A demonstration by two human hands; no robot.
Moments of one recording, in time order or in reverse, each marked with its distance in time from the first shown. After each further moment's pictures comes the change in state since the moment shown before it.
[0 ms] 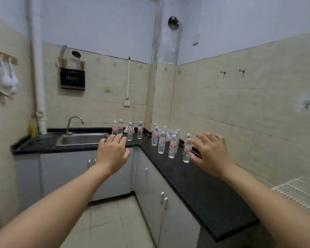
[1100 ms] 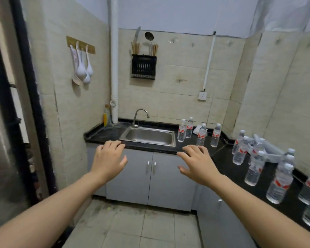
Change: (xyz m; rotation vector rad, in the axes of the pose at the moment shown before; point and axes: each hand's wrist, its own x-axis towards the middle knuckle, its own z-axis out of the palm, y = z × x) left_hand 0.171 -0.258 0.182 0.305 -0.090 -0.377; right_hand 0.282 -0.169 0.412 0.375 -0.100 -0.423
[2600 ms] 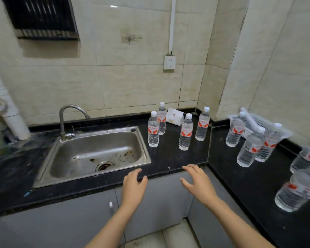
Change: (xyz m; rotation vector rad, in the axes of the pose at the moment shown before) left_hand 0.394 0.088 0.441 -0.892 -0.505 -0.249; right_hand 0.199 0.183 0.419 0.578 -0.405 0.861
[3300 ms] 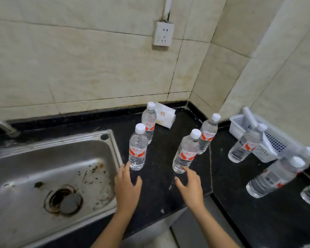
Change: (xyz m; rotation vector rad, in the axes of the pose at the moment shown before) left_hand 0.260 -0.019 0.114 -0.040 -0.027 -0.036; right_hand 0.233 0.053 0.068 0.236 0.177 0.428
